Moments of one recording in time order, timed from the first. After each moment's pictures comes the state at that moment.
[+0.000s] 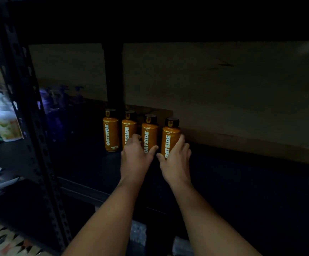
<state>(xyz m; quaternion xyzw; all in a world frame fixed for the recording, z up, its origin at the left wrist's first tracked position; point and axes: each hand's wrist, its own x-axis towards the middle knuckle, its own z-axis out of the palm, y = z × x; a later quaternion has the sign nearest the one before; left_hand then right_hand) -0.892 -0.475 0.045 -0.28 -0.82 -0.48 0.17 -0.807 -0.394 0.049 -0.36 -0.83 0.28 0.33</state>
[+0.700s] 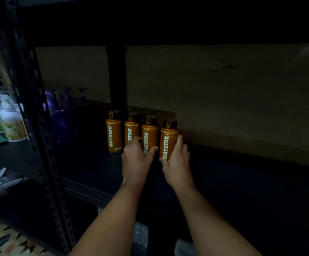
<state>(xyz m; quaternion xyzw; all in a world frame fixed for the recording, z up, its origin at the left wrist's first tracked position) -0.891 -0.479 0.045 -0.26 -0.80 -0.51 0.17 -0.806 -0.396 0.045 -0.32 -0.84 0.29 0.32</state>
